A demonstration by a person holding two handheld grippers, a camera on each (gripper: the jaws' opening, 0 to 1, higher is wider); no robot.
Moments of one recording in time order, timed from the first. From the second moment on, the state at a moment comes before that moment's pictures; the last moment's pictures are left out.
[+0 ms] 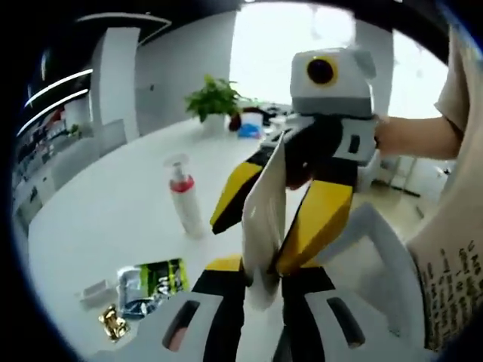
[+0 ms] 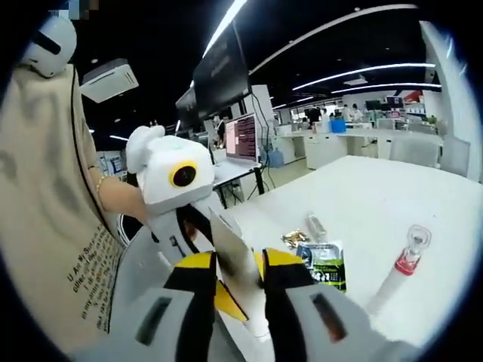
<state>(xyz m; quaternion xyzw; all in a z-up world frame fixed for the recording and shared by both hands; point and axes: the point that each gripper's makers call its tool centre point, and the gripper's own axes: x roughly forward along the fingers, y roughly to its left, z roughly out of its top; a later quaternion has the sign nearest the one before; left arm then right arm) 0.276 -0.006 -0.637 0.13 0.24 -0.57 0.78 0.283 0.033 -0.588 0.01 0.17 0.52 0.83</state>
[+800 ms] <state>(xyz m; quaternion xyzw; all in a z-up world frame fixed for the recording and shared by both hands) 0.292 -0.018 -0.688 0.14 0.25 -0.57 0.77 0.305 0.010 -0.639 -0.01 0.20 0.38 0.90</state>
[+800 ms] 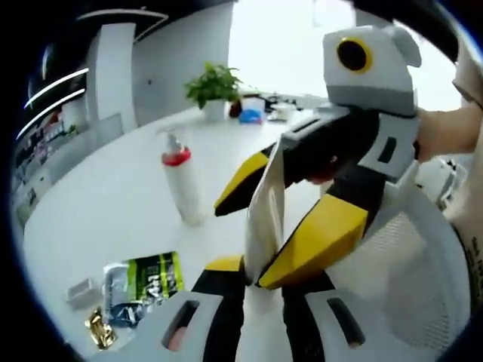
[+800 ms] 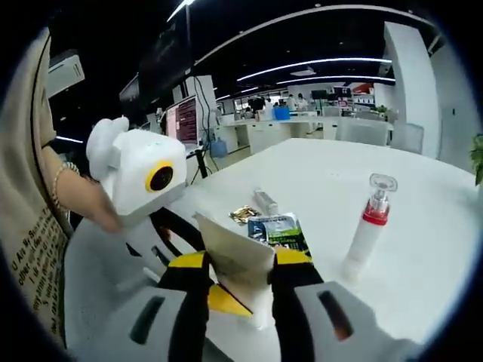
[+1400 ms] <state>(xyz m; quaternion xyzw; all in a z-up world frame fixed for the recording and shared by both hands) 0.315 -0.031 -0.688 0.17 0.23 -0.59 0.76 0.323 -0.022 -0.628 0.05 0.16 0.33 0.93</state>
